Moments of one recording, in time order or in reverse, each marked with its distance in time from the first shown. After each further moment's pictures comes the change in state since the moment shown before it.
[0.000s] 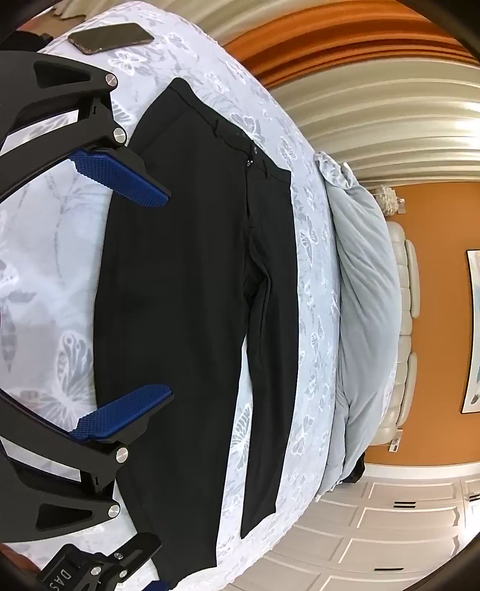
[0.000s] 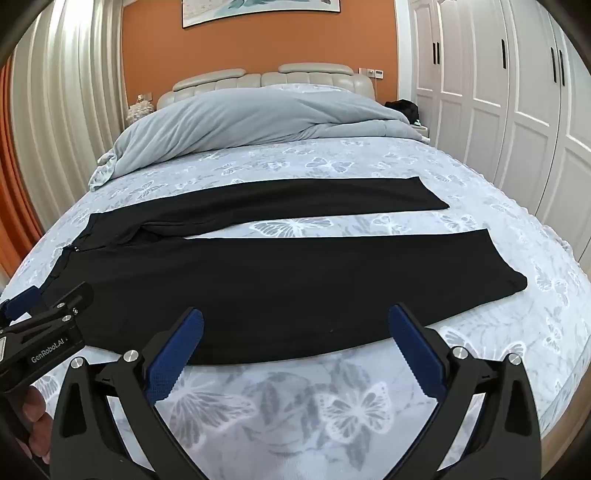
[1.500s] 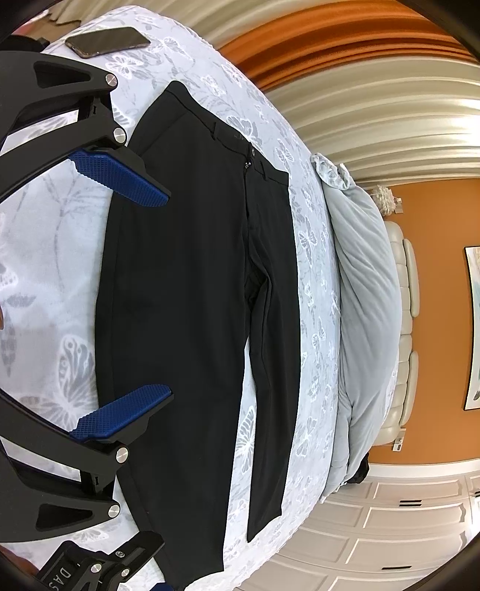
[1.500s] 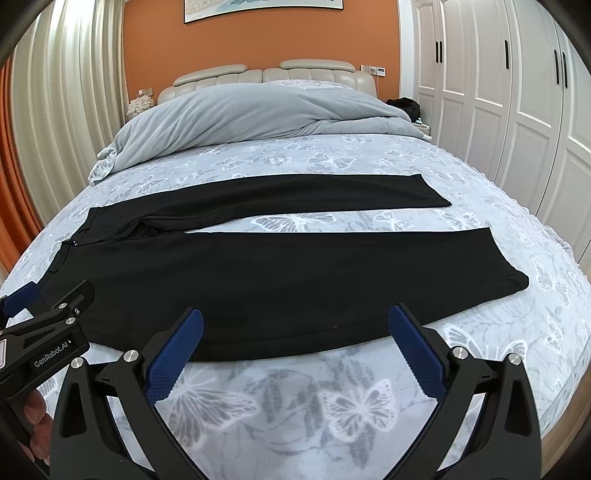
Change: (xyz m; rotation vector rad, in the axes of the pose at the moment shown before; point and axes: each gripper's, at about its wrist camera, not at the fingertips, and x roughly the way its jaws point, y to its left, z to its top) left arm 0.000 -0.003 0.001 0.017 -0.008 0.021; right arm 0.005 0.003 -0.002 -0.011 0.006 0.000
